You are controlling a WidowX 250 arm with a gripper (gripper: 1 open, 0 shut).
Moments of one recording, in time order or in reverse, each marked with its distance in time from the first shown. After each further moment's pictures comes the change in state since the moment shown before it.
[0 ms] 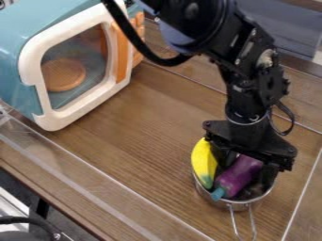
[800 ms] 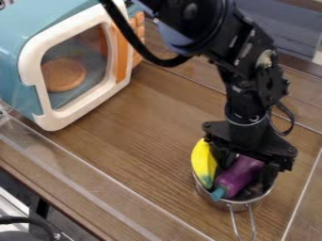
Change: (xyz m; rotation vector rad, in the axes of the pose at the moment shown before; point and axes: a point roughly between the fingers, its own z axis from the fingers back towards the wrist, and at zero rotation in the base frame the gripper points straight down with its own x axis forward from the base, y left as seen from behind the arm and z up) arm -0.003 0.002 -0.001 -0.001 0.011 0.031
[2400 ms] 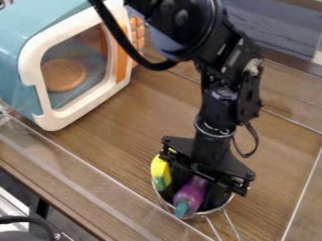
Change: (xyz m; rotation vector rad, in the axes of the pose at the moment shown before) arm -0.047 0.034 0.013 0.171 0.281 0.060
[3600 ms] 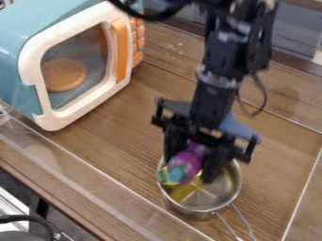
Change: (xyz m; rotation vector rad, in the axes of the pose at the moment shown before) arm -0.008 0.011 0.072 0.006 0.039 0.035
